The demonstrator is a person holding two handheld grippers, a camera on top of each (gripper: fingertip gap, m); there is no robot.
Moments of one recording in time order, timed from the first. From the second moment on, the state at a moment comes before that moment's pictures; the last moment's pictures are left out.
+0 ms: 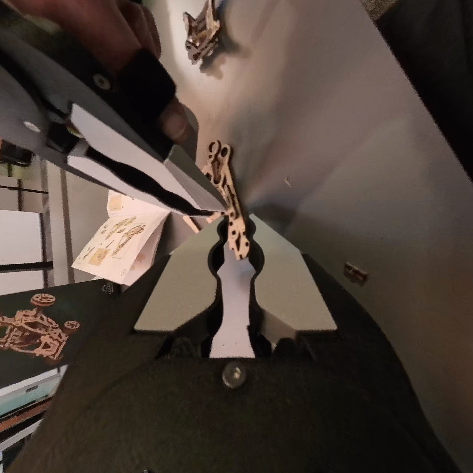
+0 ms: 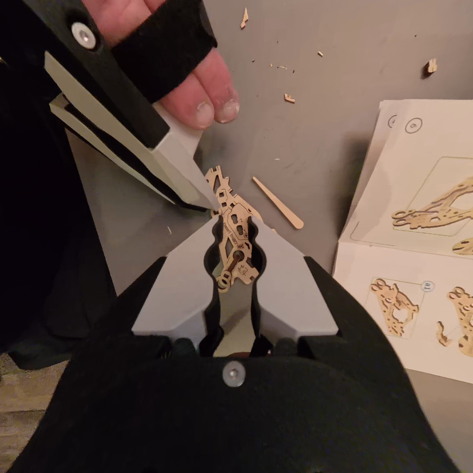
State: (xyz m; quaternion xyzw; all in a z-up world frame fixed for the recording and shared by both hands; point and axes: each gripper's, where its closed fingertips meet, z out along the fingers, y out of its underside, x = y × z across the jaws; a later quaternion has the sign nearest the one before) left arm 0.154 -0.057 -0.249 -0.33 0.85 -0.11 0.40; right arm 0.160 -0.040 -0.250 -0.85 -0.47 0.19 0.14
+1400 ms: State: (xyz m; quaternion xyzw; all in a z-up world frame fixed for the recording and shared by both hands) left arm 0.149 -0.049 -0.242 -0.36 0.84 -0.11 0.39; right arm 0.165 -0.030 -0.230 -0.85 -0.44 0.22 0.17
